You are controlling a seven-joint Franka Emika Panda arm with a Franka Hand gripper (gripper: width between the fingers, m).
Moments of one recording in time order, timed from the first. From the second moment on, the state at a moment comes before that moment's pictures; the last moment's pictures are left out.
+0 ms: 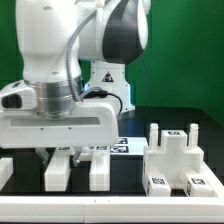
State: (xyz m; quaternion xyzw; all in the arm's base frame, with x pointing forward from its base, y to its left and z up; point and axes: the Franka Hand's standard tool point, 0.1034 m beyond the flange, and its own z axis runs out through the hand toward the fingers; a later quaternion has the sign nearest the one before) arm 0.523 -0.117 0.032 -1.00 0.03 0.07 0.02
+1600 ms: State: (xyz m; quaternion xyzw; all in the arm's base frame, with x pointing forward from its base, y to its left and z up) arm 0.538 -0.110 0.043 -0.98 0.03 0.19 0.04
